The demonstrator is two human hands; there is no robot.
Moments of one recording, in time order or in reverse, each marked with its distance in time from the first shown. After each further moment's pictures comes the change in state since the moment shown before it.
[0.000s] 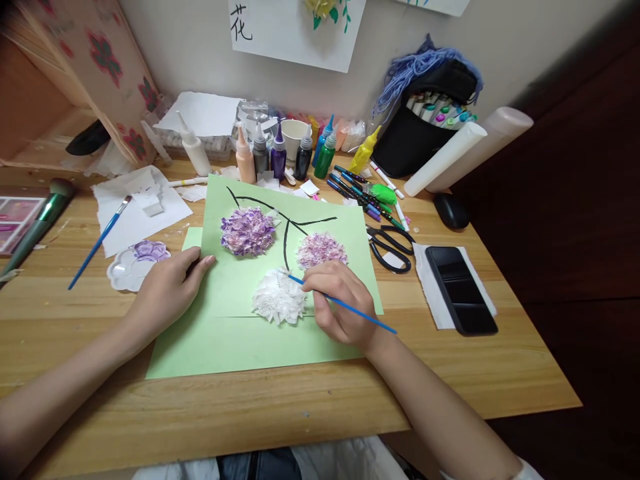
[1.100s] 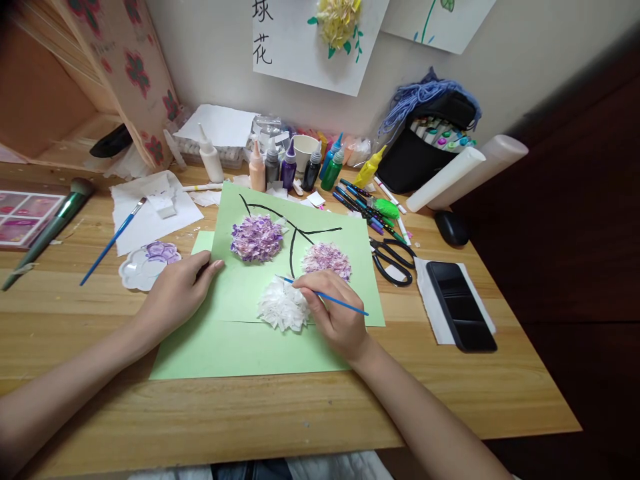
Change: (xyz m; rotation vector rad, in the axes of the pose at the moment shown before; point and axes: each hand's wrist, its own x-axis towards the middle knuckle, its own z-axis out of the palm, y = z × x) left_hand -0.004 -0.001 0.000 -0.062 -0.034 0.007; right_hand -0.007 -0.003 0.019 0.028 -0.013 0.131
